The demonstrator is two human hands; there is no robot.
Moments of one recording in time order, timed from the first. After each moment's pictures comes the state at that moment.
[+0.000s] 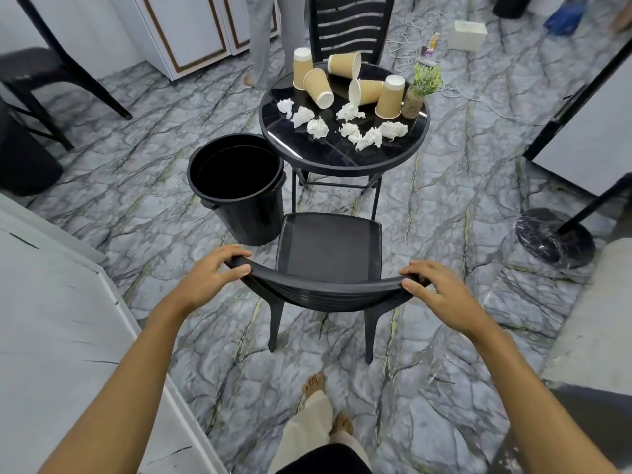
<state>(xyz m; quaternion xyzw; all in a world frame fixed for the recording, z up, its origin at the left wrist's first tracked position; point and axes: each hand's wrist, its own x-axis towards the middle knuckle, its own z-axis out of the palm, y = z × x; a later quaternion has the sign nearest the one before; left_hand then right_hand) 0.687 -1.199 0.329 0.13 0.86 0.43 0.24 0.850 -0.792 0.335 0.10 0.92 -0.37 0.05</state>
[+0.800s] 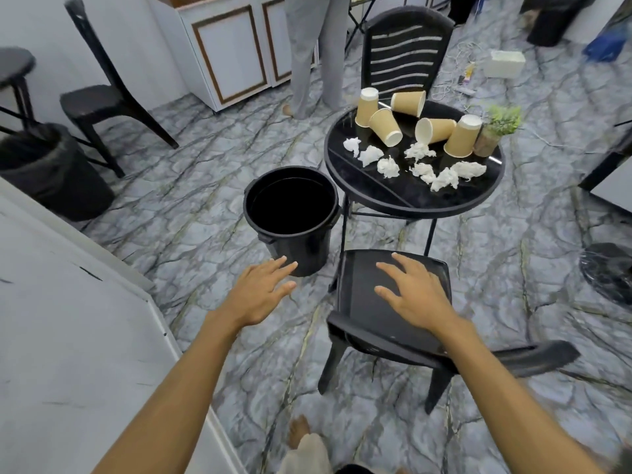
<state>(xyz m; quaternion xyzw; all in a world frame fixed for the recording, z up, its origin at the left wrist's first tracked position) 0.567 -1.288 0.328 0.25 0.93 0.17 0.20 0.666 -0.980 0.340 0.06 0.98 -0.17 0.11</state>
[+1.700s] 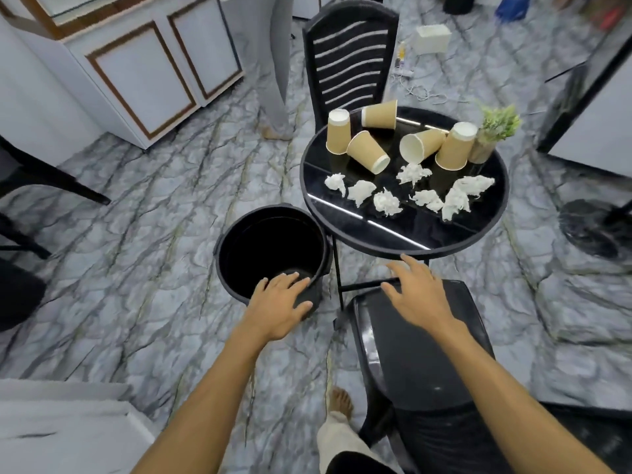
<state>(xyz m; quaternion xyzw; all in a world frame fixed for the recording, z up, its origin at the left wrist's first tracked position) 0.318 -1.230 0.303 0.38 0.90 0.04 0.20 0.461 -0.986 0.305 0.27 0.94 -0.23 0.05</state>
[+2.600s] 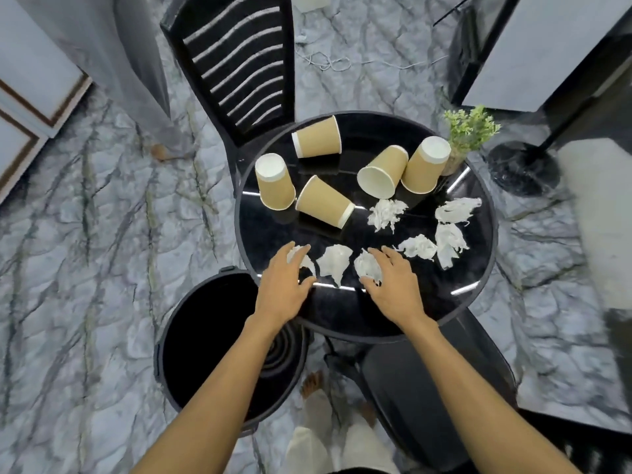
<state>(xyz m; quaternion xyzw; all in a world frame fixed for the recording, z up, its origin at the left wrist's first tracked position) 0.070 -1.004 0.250 0.46 0.84 0.19 0.21 0.256 -0.879 0.249 0.48 0.83 -0.30 -0.02</state>
